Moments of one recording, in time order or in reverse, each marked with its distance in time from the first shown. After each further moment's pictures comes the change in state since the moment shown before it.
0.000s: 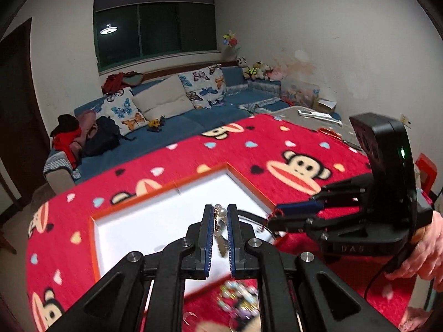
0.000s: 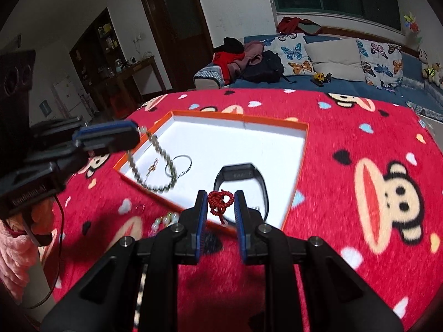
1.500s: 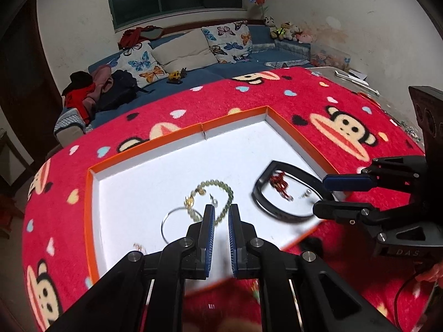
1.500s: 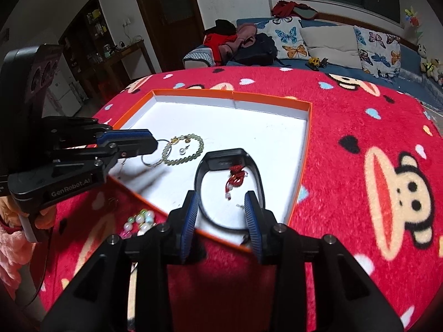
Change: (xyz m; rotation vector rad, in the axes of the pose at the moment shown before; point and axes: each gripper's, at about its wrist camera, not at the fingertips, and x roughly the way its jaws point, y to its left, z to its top) left arm 0.078 0.029 -0.039 -0.073 0.243 0.100; right arm 0.026 0.001 -0.016 0.006 0.086 -0.042
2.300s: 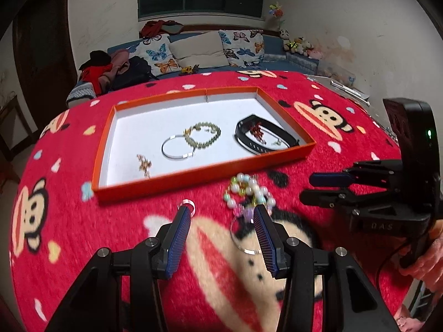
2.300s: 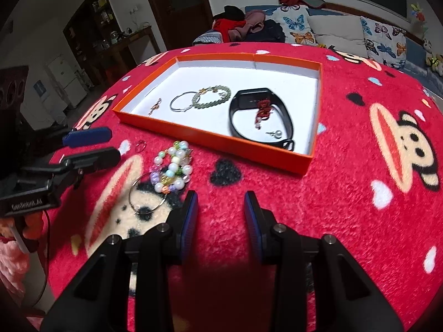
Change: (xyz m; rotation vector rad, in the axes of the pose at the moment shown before) left arm -0.073 -0.019 -0.106 -0.154 -0.035 -0.023; right arm -0.013 0.027 -0.054 -0.024 0.080 0.035
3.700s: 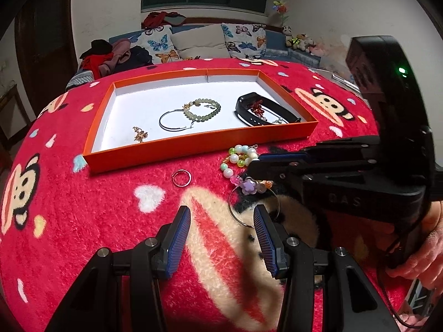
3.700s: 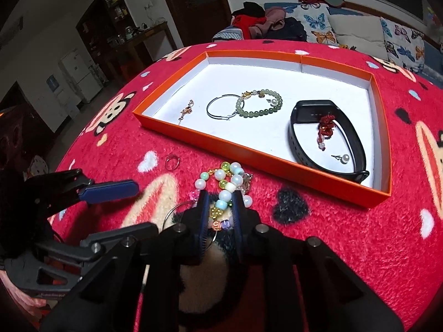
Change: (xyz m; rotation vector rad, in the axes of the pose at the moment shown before) left arm 0.012 0.002 -0.027 -0.027 0.028 -0.013; right arm 0.038 0.034 0.027 -0.001 0.016 0.076
